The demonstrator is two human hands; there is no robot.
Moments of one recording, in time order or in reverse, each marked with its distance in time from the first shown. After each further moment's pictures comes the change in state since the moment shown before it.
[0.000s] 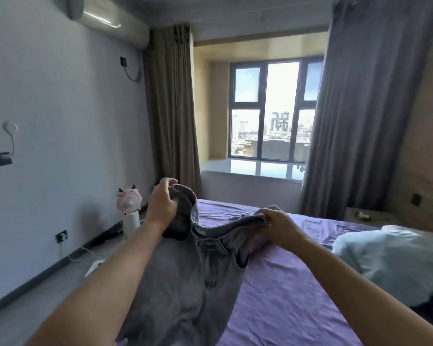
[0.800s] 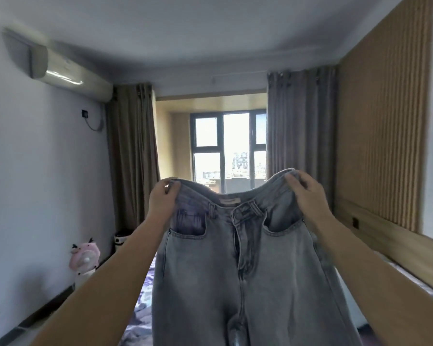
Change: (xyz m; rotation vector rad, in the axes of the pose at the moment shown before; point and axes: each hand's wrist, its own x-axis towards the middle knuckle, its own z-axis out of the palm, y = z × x) left_hand 0.023 0.149 -0.023 -0.719 -0.076 -0.014; right_hand -0.050 -0.065 -0.171 0.409 0.726 -0.136
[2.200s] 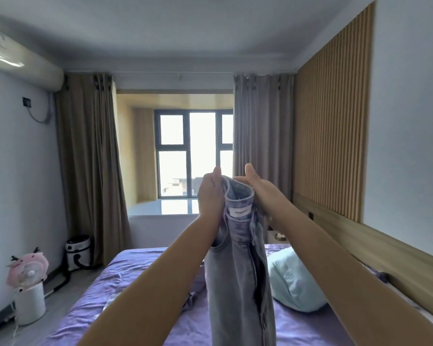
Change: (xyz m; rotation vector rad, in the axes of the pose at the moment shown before) left_hand -0.047 0.039 0.104 -0.269 -0.281 -0.100; right_hand -0.031 -0.056 0.052 -0.116 -0.386 0.267
